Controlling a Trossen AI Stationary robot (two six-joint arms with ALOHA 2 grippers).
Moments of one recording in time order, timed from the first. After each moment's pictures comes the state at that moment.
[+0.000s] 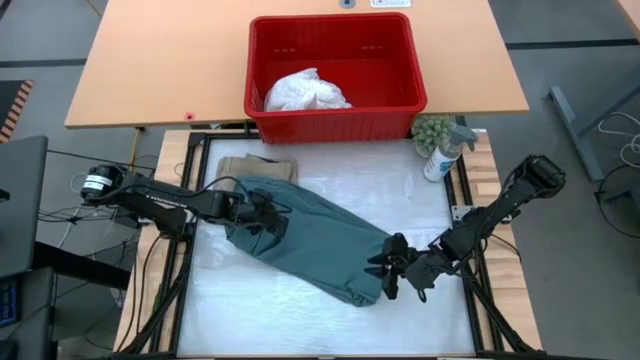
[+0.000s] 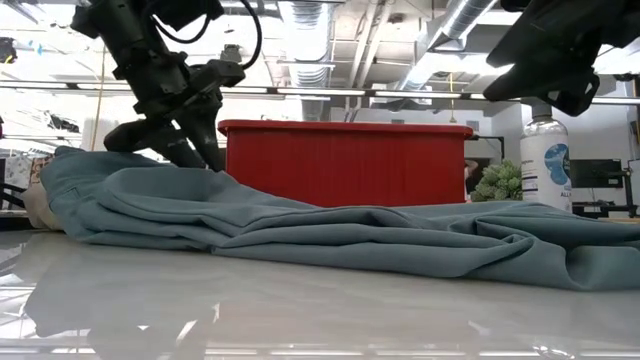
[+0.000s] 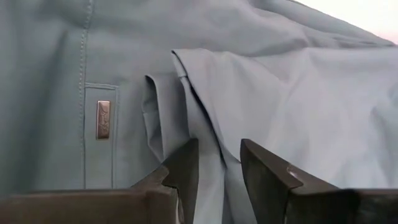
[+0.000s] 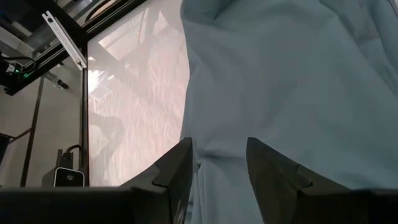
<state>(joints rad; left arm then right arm) -0.07 1.31 0.74 -0.41 -0.27 -1.20 0.63 1.31 0.73 -0.10 0.55 0.96</state>
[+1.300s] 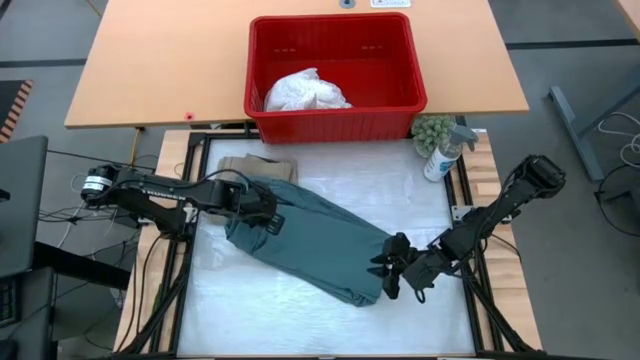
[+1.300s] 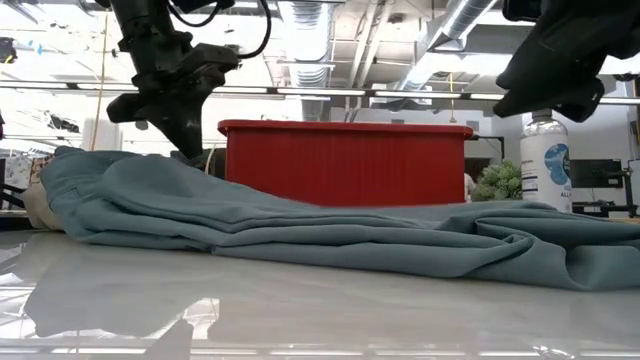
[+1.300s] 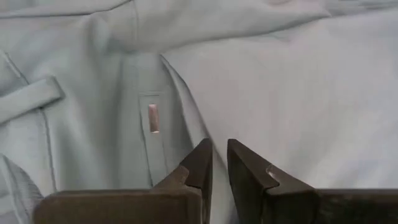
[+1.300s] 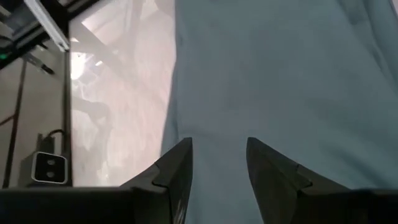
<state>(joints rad) -0.02 1.31 0.92 -0.74 -0.22 -1.03 0.63 1.32 0.73 -0.17 0.52 0.97</state>
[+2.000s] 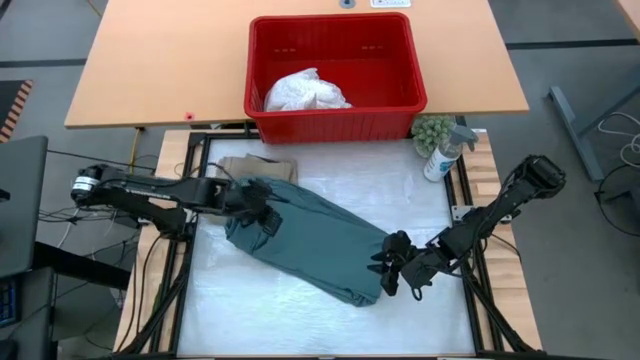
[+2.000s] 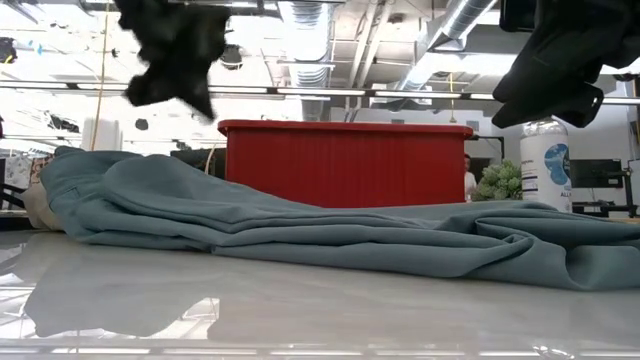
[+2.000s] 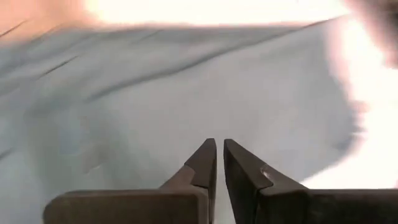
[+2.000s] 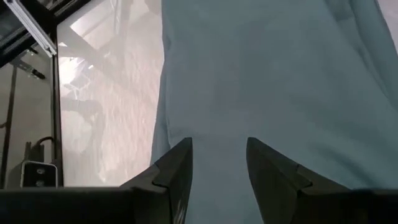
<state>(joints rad) -0.06 1.19 0.92 -0.58 -0.19 -0.88 0.61 1.32 0.73 -0.20 0.52 1.01</state>
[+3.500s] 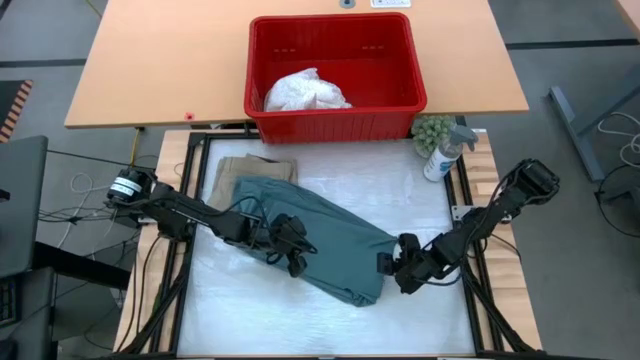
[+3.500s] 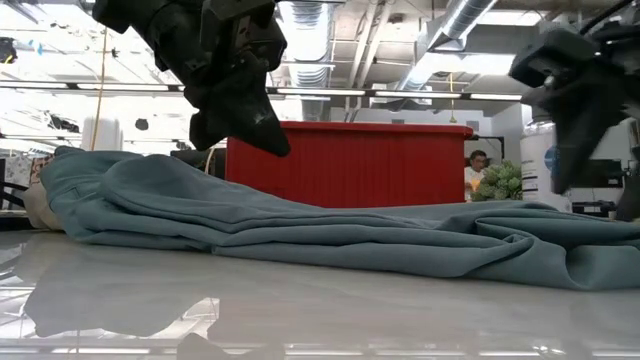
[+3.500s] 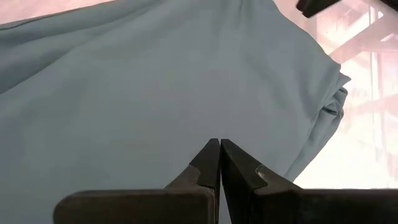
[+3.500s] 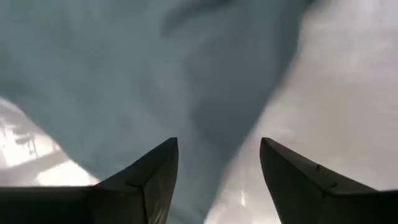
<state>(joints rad) -0.25 1.57 0.89 -0.05 -0.24 -0.67 0.61 1.41 0.73 -0.46 0.32 2.15</state>
